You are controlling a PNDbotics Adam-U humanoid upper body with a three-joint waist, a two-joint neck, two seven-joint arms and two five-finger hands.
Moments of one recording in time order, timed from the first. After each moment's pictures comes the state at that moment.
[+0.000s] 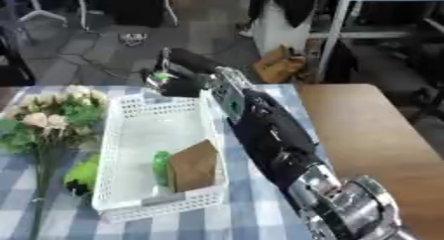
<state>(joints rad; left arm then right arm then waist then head) -0.61 0.18 -0.01 -1.99 -0.05 -0.41 0.21 -1.17 -0.07 0.12 -0.61 0.90 -0.70 0.08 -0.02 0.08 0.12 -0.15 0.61</state>
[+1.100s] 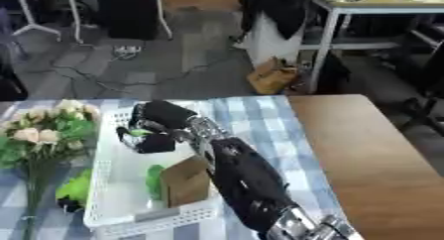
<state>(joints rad) -0.62 0.17 -0.02 -1.99 -0.04 -0.42 0.20 -1.07 0.00 0.16 -0.62 1.19 -0.73 -0.09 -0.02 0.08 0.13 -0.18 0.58</state>
